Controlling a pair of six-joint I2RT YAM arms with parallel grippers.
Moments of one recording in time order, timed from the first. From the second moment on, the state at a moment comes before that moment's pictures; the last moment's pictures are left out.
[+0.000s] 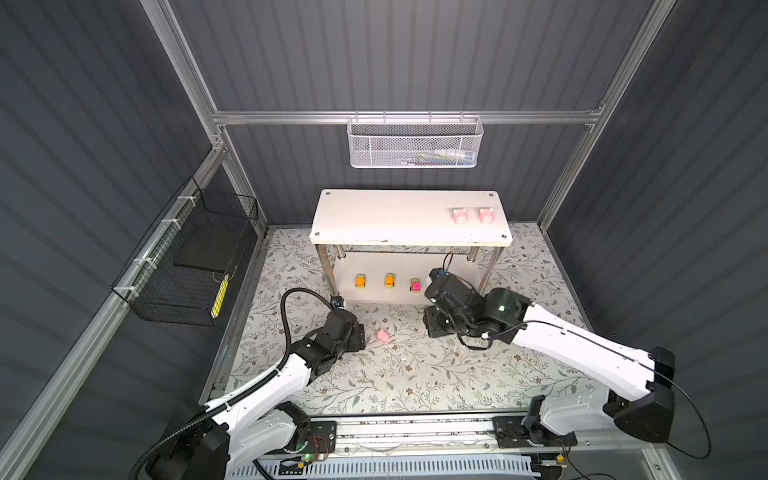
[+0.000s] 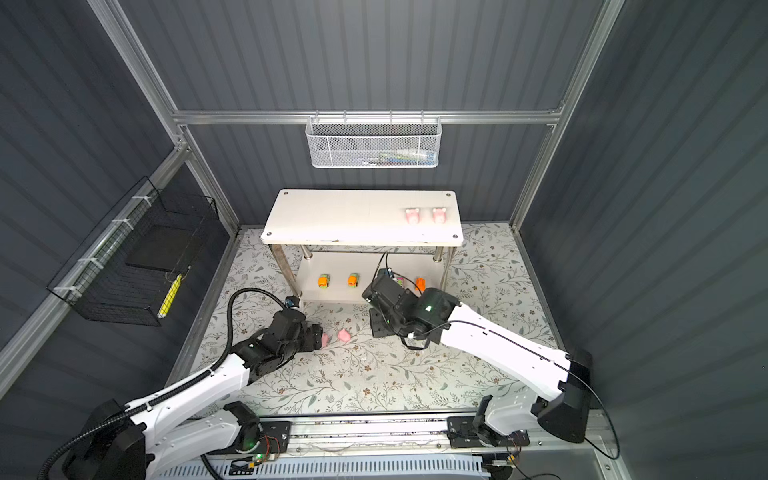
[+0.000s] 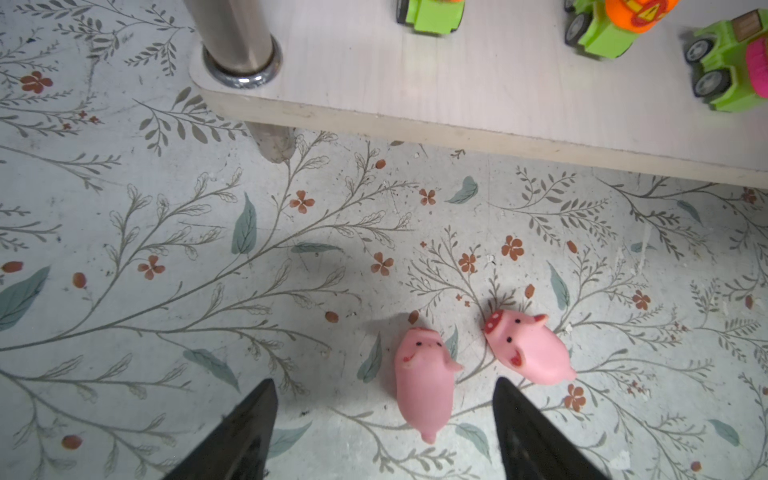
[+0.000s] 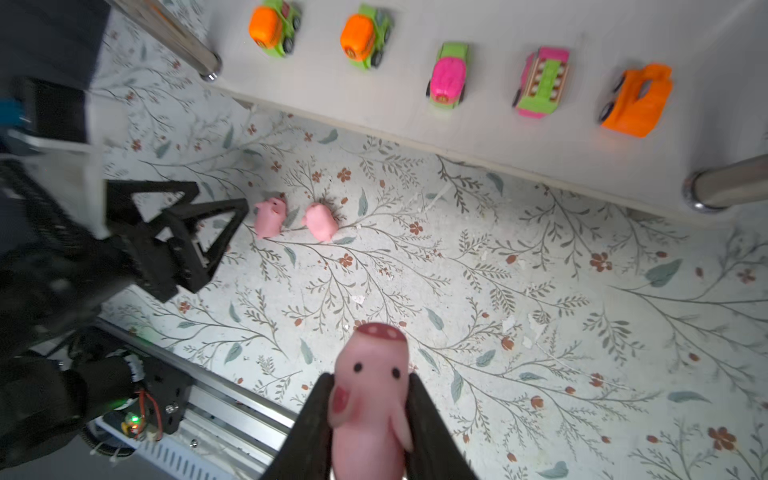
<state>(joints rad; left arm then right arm) -0.63 1.05 0.50 -0.30 -0.24 -0.53 1.01 1.34 1.41 -1.02 0.21 0.69</state>
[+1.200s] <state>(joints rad) -0.63 0.99 0.50 -0.27 -0.22 -0.52 0.69 1.82 2.30 -1.12 0.27 0.30</state>
